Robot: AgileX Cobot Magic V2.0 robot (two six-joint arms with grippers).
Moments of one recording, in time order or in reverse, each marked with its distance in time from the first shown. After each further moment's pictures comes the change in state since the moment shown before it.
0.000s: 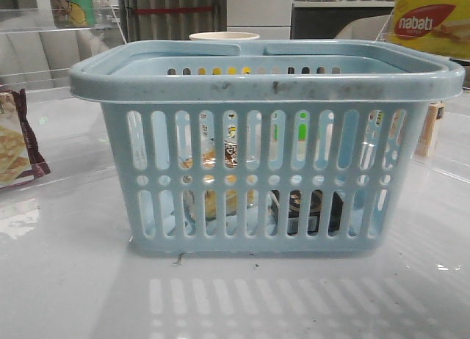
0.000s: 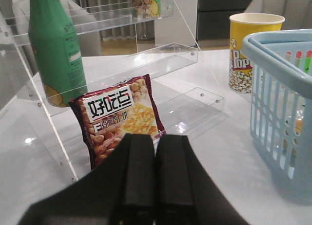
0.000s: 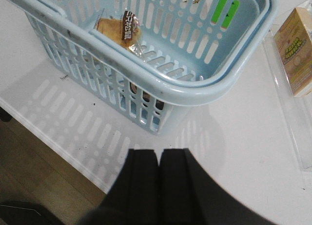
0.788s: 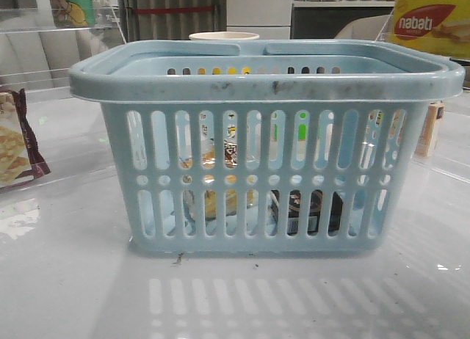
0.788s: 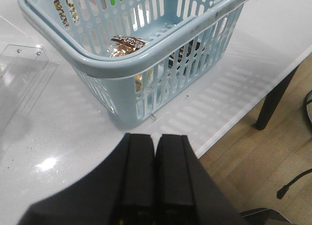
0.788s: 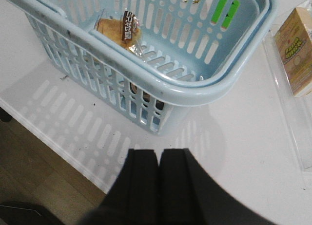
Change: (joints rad) left arm -0.619 0.529 -0.546 0.024 0.480 0.000; right arm 0.000 0.000 0.000 0.000 -0.001 0.002
